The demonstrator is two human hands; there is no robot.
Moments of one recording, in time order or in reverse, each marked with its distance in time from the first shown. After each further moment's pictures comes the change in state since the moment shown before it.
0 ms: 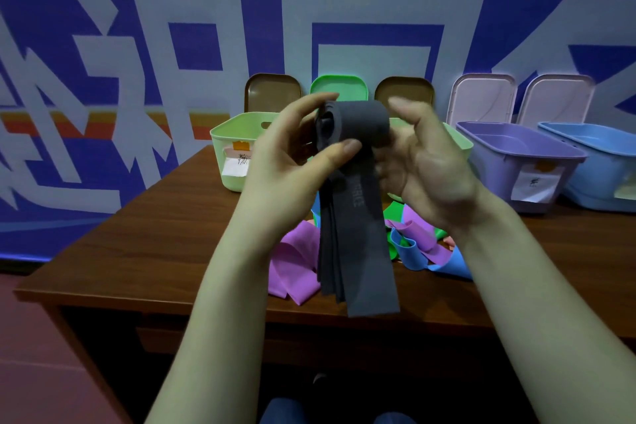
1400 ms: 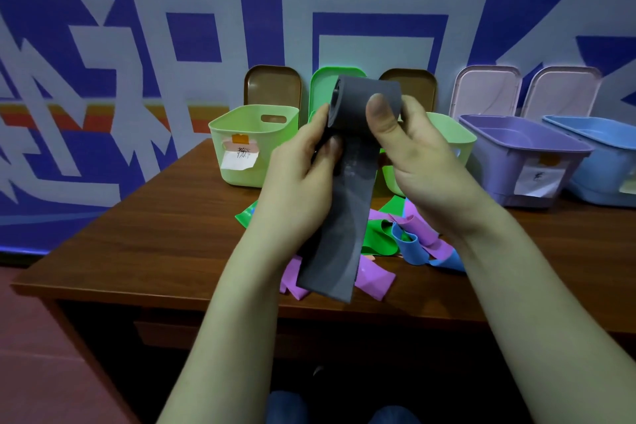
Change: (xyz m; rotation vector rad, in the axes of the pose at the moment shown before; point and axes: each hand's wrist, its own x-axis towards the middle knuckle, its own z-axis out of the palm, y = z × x) left_hand -0.001 -0.026 0.009 0.177 -0.026 -0.002; right_hand 0.000 0.008 0.011 -0.190 0.320 -0.250
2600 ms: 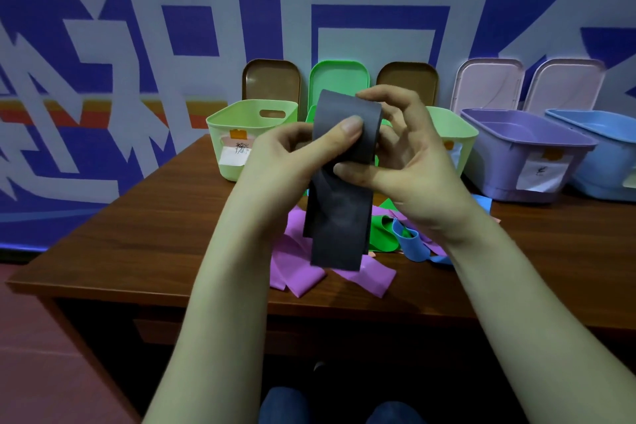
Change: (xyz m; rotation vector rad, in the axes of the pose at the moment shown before) left_hand -0.002 0.023 -0.015 -0.212 -0.052 -0.383; right_hand -0.004 0.023 -0.005 0.068 -0.155 -0.179
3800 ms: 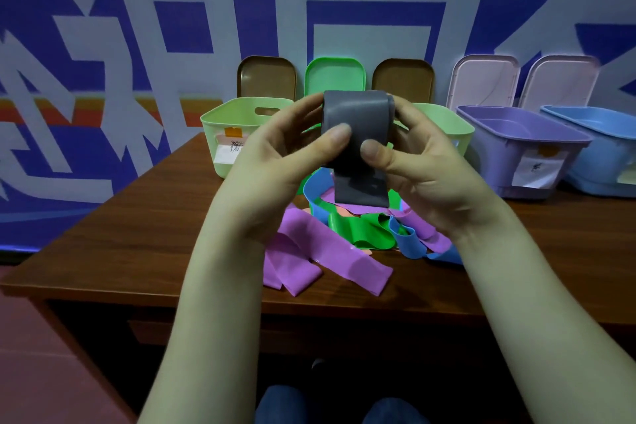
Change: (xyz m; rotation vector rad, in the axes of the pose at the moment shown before) left_hand 0.009 -0.012 -0.006 -0.194 -0.116 0.112; right_hand 0.003 -0.004 -0.016 0.267 -0.020 0.234
